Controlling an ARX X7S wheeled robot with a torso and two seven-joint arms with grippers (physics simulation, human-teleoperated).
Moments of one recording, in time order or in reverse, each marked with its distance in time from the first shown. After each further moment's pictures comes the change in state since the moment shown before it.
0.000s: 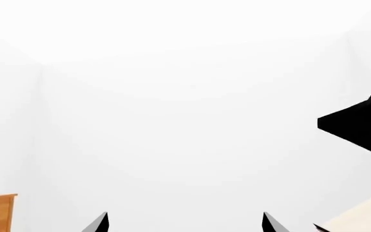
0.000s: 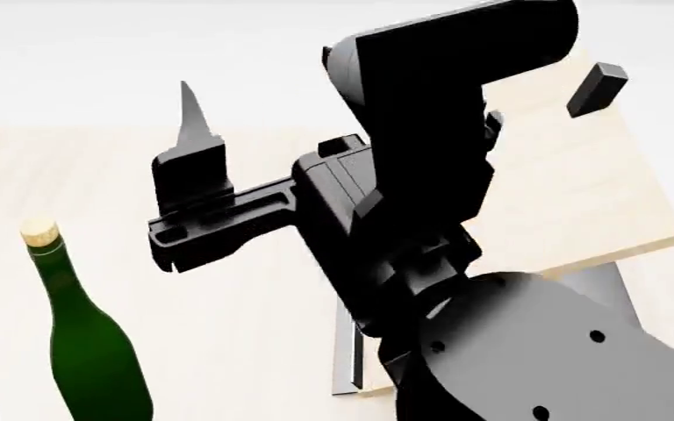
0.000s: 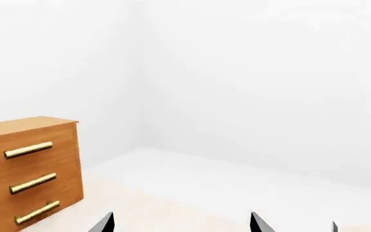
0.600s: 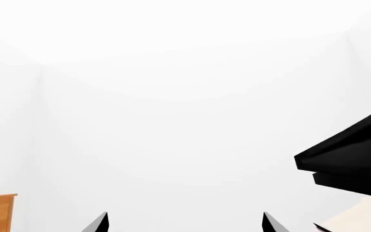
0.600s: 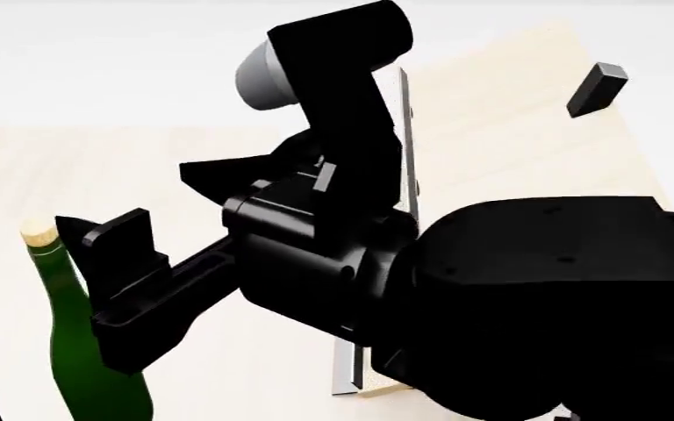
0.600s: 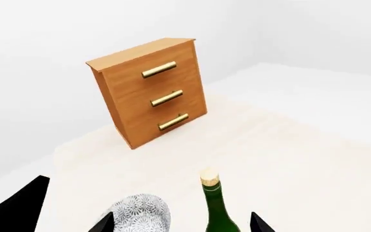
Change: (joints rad) left arm -0.008 -0.006 0.004 -0.002 -0.004 -0.006 -0.006; right arm 0.172 0.103 -0.081 0.455 0.688 0.102 0.114
